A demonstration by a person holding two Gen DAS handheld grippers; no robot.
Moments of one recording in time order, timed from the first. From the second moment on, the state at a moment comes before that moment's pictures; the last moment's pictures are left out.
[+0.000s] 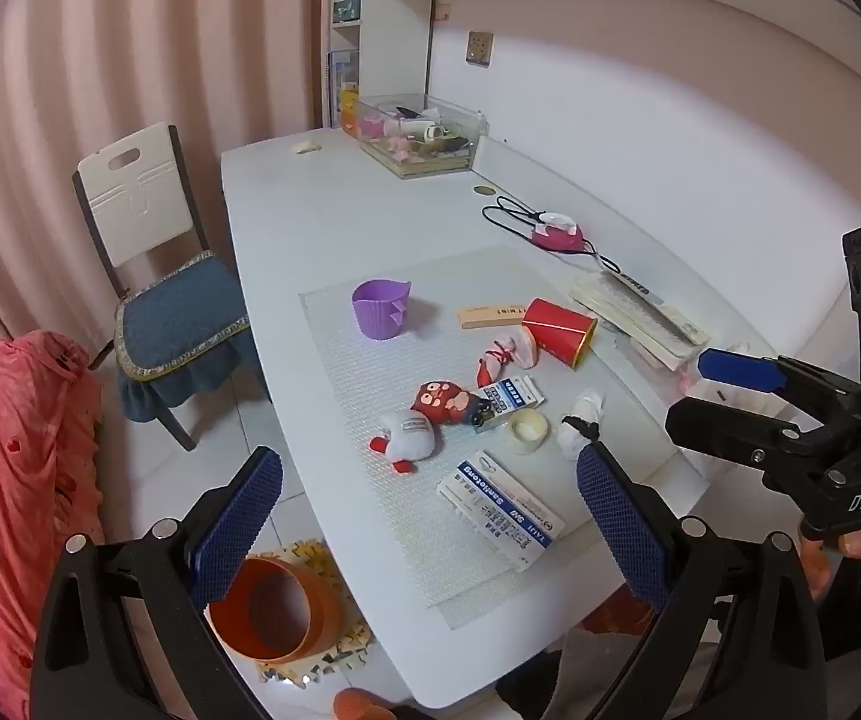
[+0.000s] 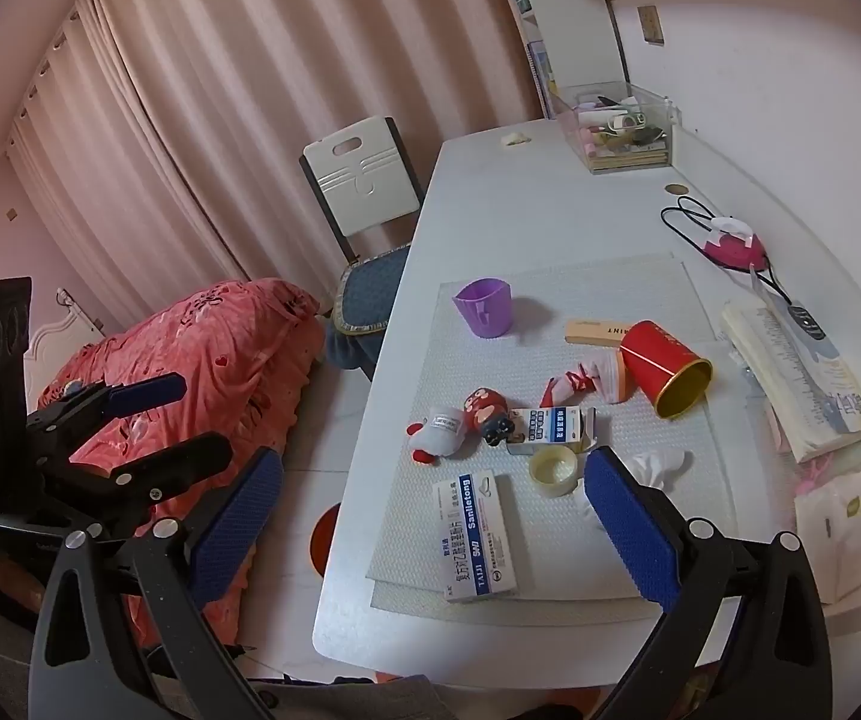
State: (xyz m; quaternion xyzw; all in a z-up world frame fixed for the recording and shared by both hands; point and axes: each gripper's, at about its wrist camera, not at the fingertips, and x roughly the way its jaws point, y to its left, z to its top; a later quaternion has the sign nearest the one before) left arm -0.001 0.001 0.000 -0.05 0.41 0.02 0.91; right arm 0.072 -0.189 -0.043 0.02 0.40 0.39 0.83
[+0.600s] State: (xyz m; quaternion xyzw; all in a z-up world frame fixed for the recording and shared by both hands) left arm -0.002 -0.004 -0.007 -0.04 0.42 0.02 0.91; right arm 0.070 -0.191 -0.043 0.03 0.40 0.39 0.83
